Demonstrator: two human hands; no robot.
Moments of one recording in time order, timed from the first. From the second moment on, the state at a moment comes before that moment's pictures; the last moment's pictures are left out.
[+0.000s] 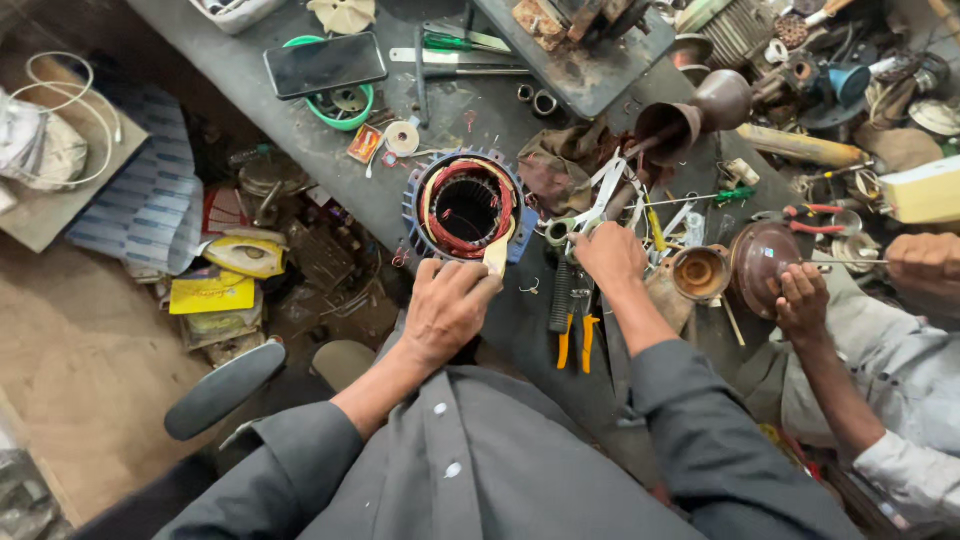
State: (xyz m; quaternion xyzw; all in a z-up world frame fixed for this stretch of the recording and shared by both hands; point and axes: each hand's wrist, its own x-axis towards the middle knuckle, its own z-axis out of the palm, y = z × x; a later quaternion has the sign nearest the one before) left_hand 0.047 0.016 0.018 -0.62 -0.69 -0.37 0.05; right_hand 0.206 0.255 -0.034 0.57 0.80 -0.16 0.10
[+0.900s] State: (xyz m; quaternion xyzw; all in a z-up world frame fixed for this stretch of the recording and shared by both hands) left_hand 0.091 0.033 -0.030 0.11 -0.57 -0.73 -0.36; right_hand 0.322 0.243 -0.016 0.30 0.54 -0.72 0.32
